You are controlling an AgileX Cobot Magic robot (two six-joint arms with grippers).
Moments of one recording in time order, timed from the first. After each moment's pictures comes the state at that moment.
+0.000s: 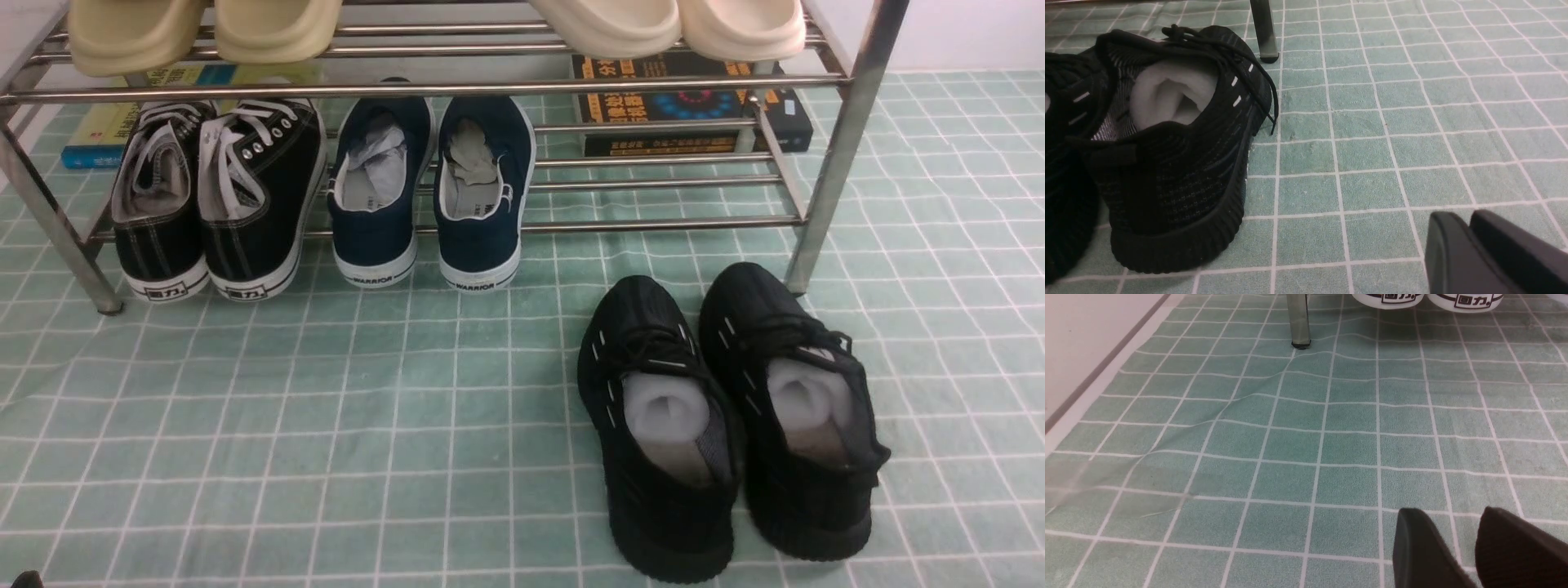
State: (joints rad) right arm 0.00 -0.01 0.01 0.02 0.39 0.09; left arm 0.03 -0.01 0.02 0.21 0.37 -0.16
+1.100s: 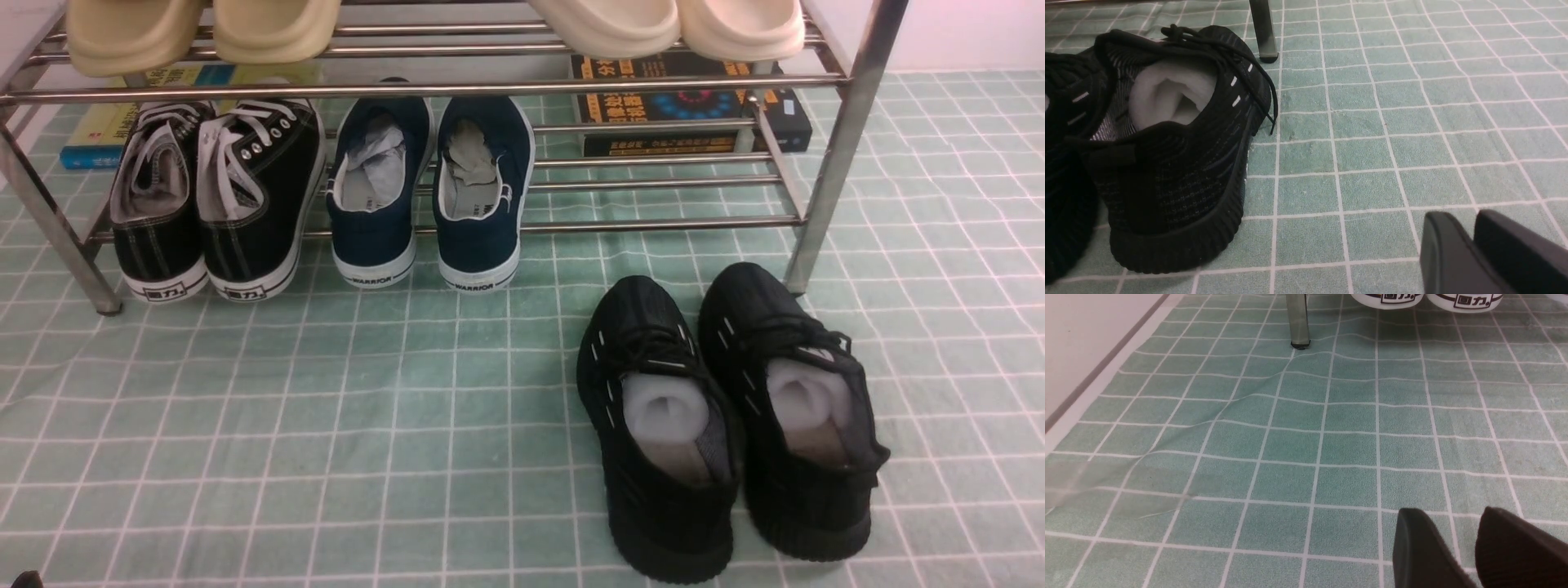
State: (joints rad) right arm 0.00 -0.01 0.01 0.02 0.39 0.09; left arm 0.03 -0.01 0.02 0.21 0.37 -0.16
